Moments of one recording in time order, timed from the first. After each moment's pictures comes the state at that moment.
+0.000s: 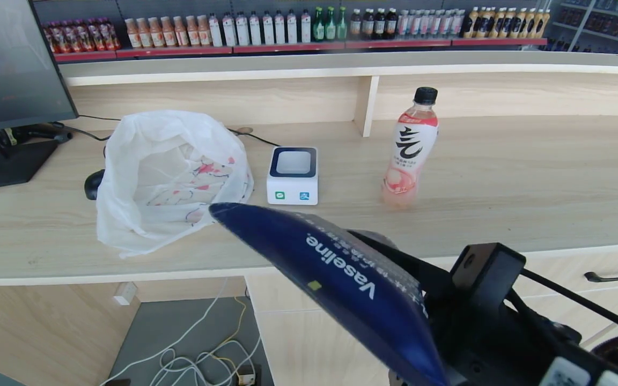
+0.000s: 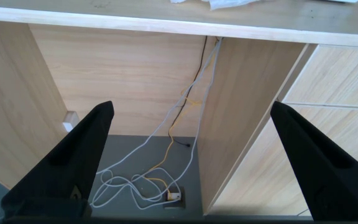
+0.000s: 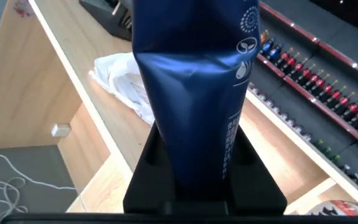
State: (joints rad) left arm 0.00 0.00 0.00 0.00 0.00 -0.02; right arm 1.10 1.59 -0.46 -1.45 -0.10 -0.85
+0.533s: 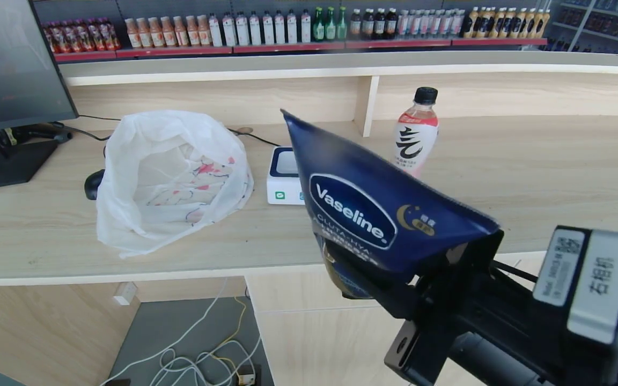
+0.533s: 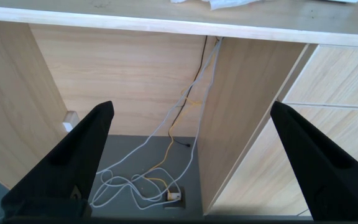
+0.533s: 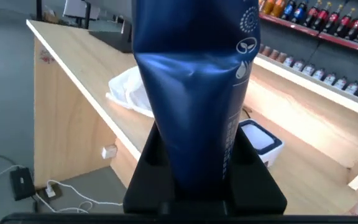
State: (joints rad) left arm 0.00 0.00 0.00 0.00 0.00 -0.02; right arm 1.05 1.60 -0.50 -1.44 -0.08 -0.50
